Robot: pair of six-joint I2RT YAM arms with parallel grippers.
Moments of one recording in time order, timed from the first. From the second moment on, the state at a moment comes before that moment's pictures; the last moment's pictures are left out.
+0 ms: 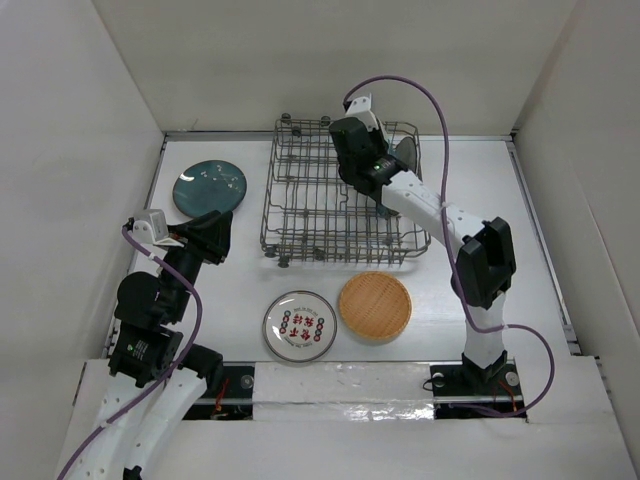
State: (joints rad) left arm -0.38 0.39 0.73 -0.13 -0.10 -0.43; right arm 0.68 1.97 1.87 -0.33 1.05 -0.07
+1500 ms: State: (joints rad) left arm -0.38 0.42 0.73 -0.13 -0.10 -0.43; right arm 0.56 1.86 1.52 -0.17 0.76 0.06
